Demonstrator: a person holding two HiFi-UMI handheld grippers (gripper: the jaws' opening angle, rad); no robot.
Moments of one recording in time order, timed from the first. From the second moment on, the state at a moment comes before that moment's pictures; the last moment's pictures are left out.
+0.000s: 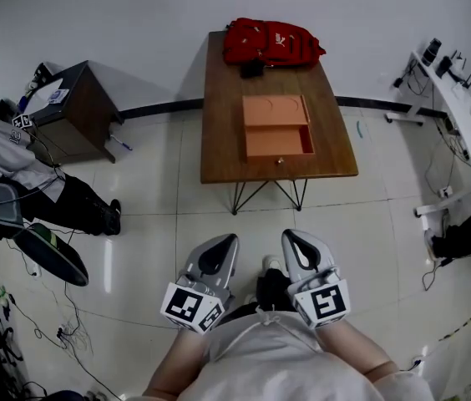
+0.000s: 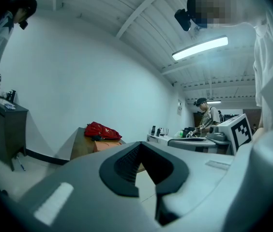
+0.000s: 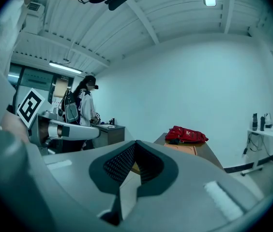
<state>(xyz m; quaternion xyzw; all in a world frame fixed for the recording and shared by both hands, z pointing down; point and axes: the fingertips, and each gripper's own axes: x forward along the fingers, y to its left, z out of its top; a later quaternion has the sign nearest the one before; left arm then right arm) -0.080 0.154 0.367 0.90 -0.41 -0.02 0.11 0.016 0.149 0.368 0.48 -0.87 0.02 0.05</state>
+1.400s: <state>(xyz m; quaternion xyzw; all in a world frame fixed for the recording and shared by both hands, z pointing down) -0.026 0.240 0.347 0.91 -0.41 -0.01 0.07 0.064 0.223 0.364 0.47 -0.88 0.01 0.06</state>
